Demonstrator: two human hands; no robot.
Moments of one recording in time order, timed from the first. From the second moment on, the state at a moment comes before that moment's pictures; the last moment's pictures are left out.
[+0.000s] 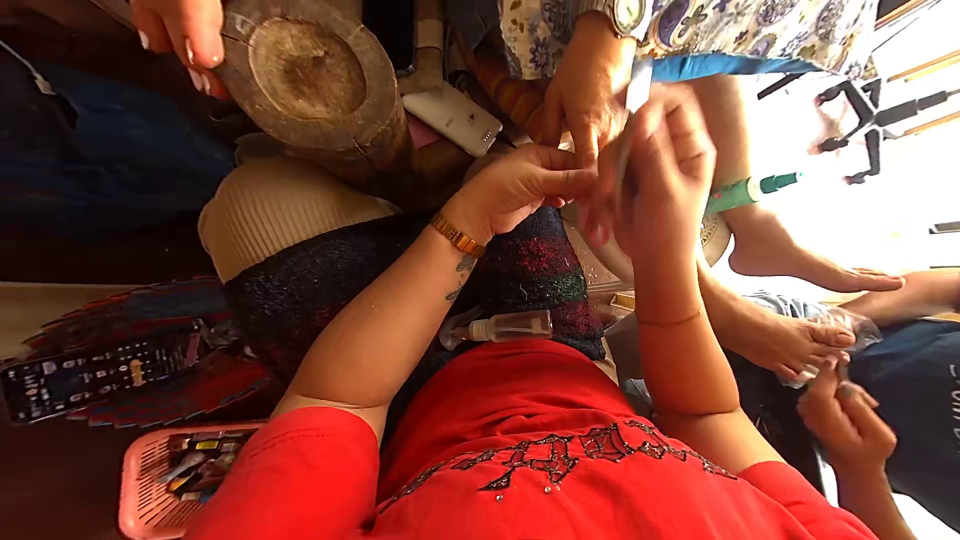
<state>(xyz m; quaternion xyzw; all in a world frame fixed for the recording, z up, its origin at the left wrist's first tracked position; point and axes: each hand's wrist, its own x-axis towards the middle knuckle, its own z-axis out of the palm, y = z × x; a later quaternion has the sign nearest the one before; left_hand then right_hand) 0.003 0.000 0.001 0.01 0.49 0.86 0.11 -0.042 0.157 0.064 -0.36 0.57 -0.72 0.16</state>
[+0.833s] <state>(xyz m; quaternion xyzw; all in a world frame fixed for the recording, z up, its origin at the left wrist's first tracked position) 0.000 -0.002 0.001 0.02 0.49 0.86 0.12 -0.047 0.223 0.058 -0.29 0.66 -0.60 0.33</state>
